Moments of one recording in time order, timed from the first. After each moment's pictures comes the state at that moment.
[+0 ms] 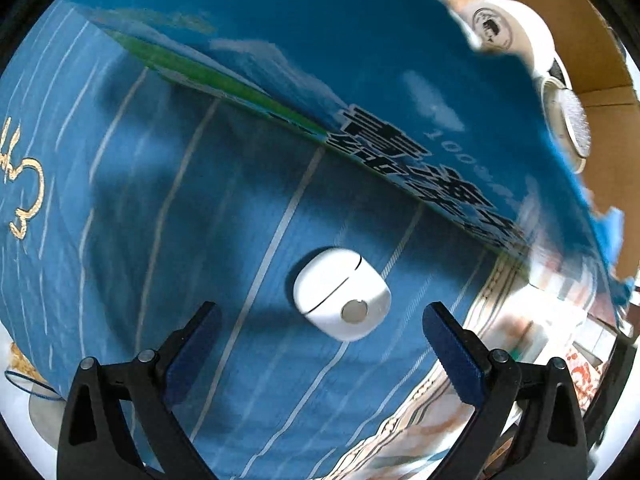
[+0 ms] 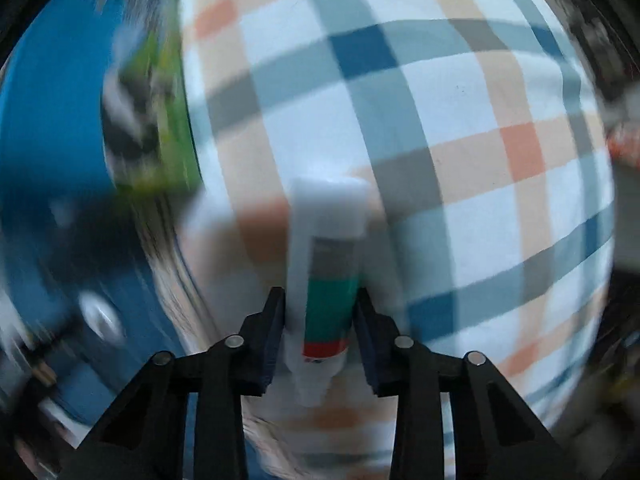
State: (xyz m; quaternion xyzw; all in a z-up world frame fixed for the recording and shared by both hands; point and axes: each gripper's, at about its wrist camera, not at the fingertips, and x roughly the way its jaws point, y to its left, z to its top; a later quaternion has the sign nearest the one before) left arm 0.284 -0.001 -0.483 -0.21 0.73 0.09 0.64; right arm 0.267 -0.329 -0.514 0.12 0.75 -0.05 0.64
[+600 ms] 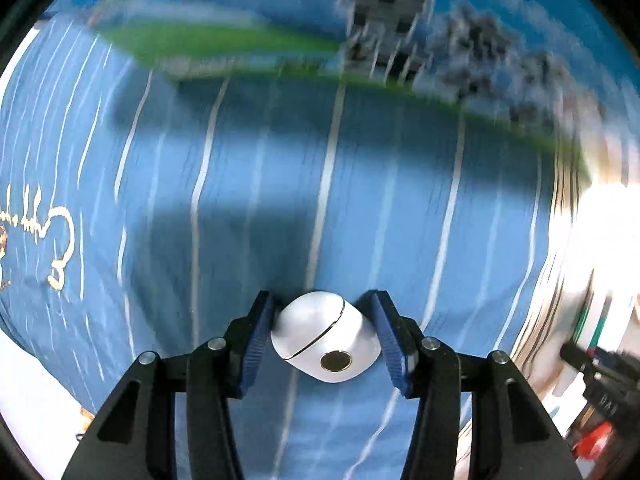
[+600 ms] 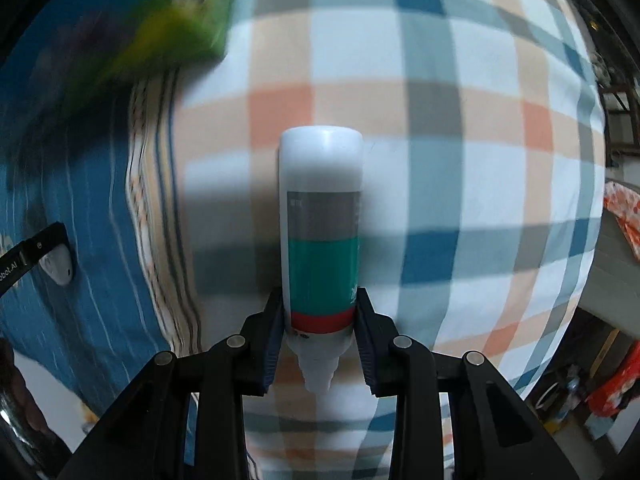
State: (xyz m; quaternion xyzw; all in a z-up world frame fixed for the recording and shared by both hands) left arm 0.229 -0.011 -0.495 -0.03 0.74 0.05 0.67; right arm 0.214 -0.294 -0.536 0.03 0.79 0.00 0.61
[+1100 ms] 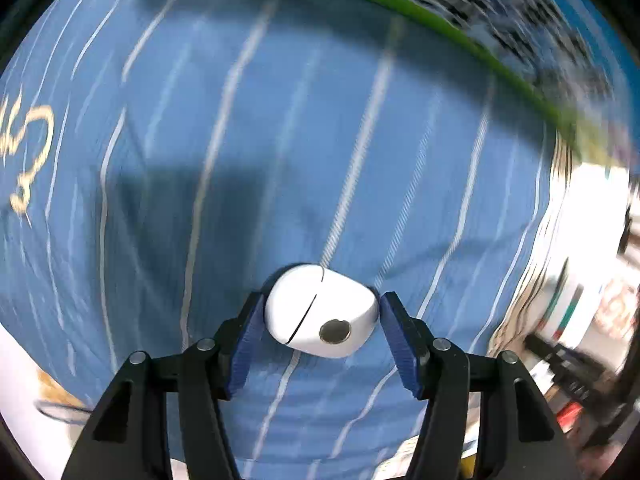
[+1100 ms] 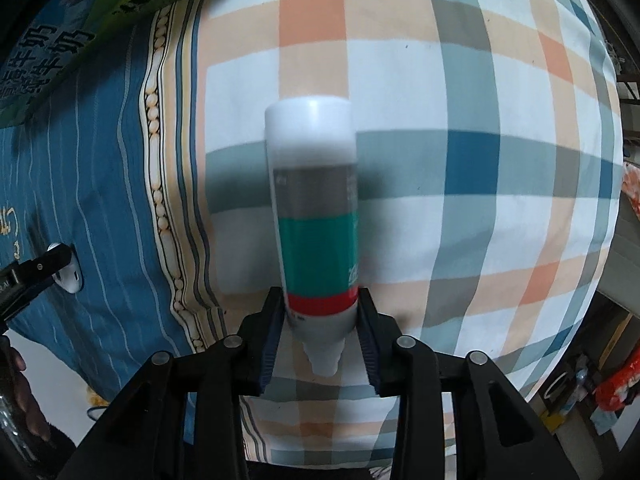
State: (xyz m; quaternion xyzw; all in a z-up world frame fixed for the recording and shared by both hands) left arm 0.184 0.020 -0.508 -0.12 0.77 0.02 0.62; right arm 0.168 -0.311 -0.547 0.05 0.80 0.01 0.59
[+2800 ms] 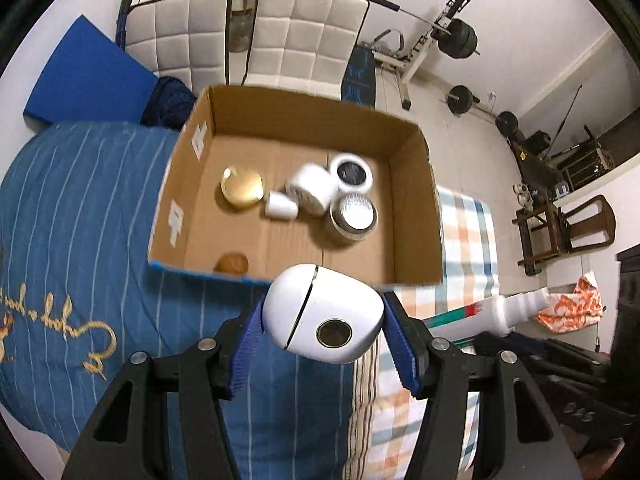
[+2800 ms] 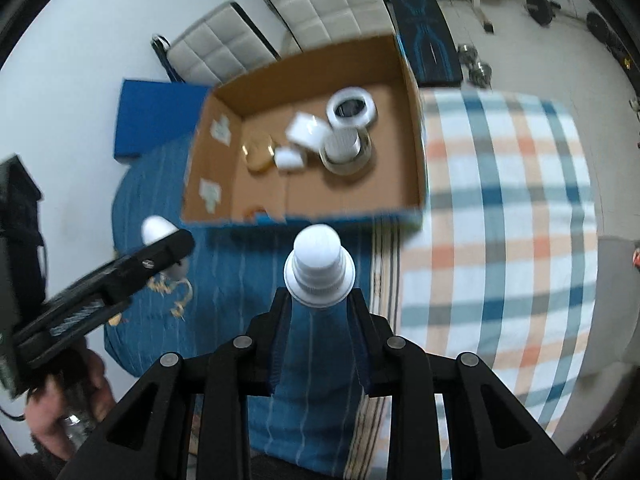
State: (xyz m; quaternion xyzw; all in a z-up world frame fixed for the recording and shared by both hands) left arm 0.281 -0.018 -0.256 -0.11 0.58 -0.09 0.80; right arm 0.233 -0.253 -0.288 0.15 0.62 0.13 0.76
